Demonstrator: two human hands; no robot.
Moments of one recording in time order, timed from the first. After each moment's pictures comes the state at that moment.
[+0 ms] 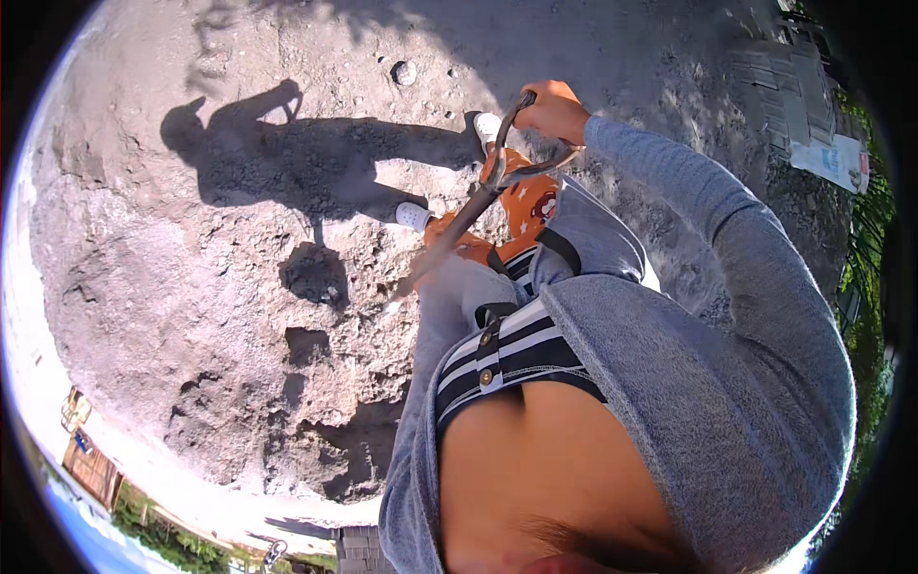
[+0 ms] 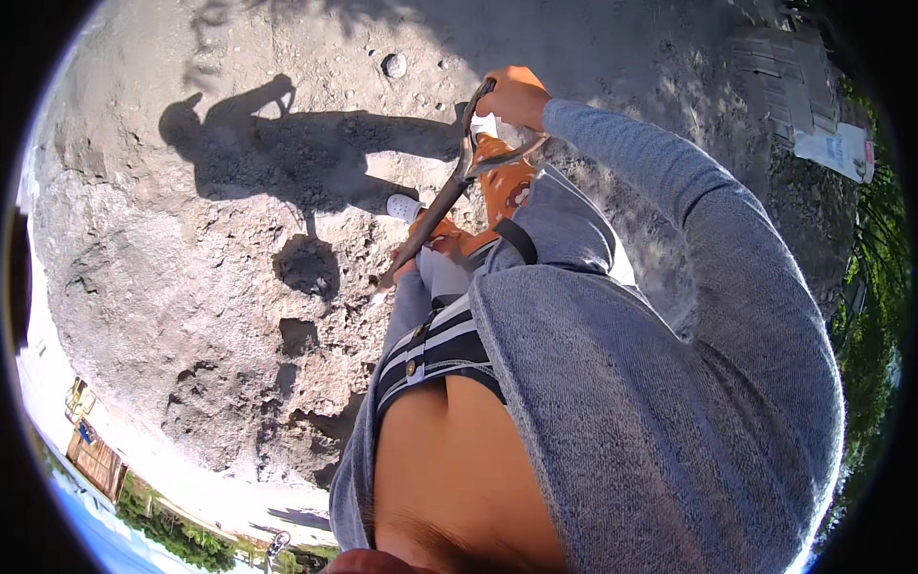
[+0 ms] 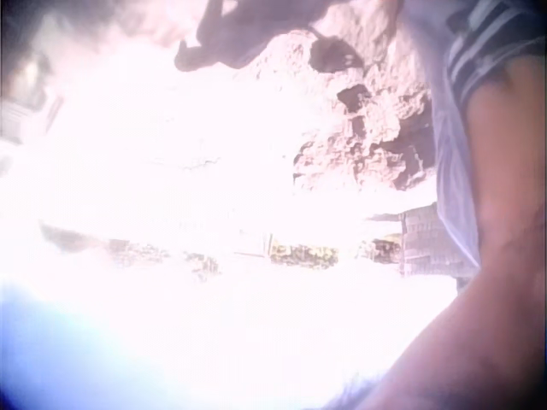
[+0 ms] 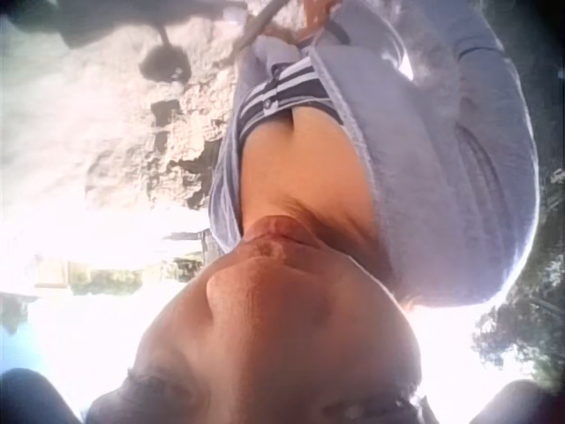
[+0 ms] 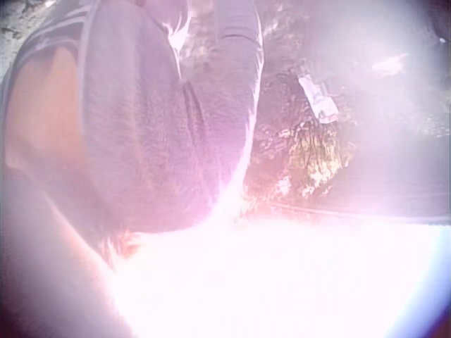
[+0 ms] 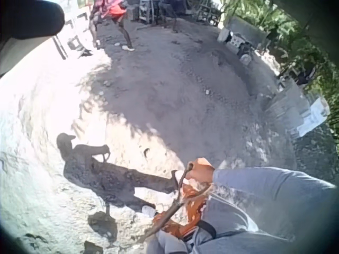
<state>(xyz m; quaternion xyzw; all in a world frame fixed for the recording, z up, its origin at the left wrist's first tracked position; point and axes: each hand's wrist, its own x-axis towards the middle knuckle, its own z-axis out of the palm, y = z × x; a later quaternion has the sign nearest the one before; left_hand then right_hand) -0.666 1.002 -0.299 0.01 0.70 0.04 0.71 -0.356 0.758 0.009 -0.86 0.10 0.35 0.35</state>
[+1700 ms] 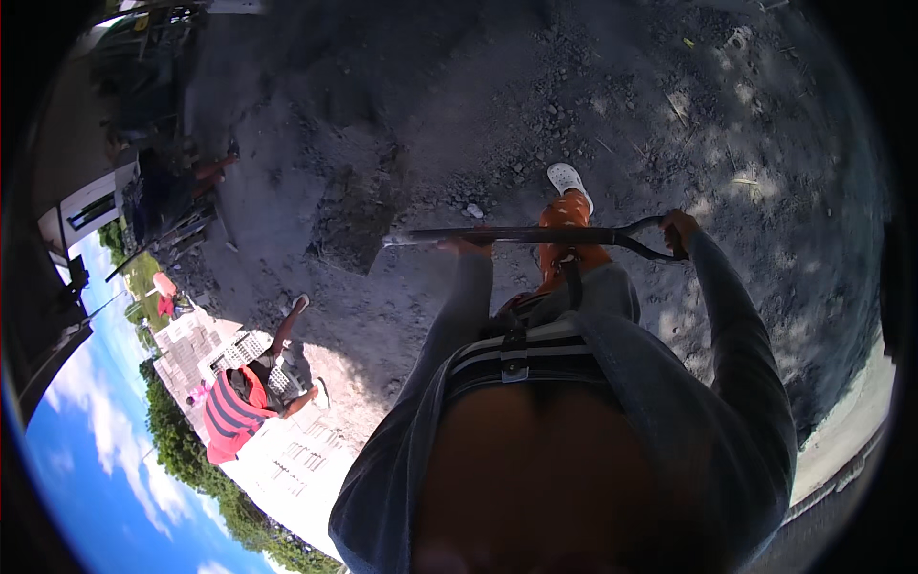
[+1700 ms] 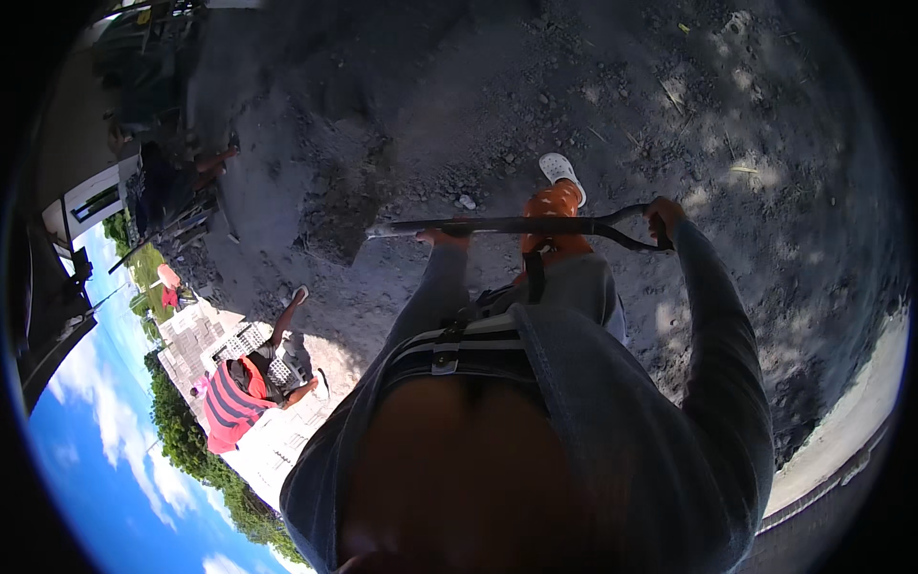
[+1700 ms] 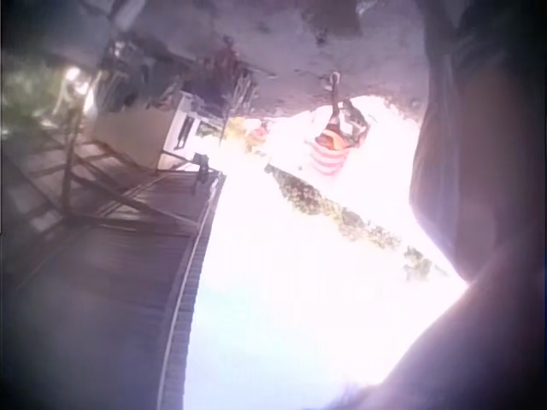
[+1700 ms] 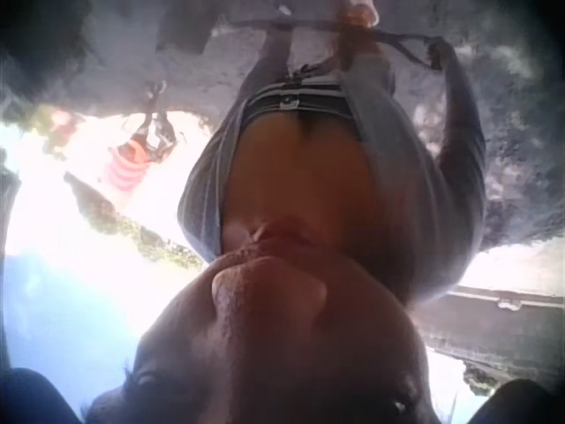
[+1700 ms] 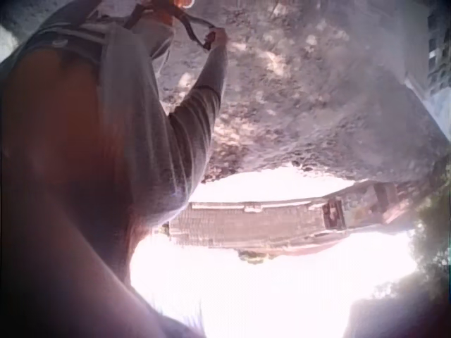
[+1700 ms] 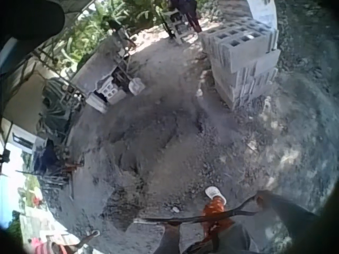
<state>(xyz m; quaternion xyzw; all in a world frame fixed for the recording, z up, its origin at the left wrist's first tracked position) 0.401 -0.204 -0.180 0.54 0.41 -0.29 0.68 -0.026 -0.405 -0.217 -0.13 0.66 0.08 0.73</state>
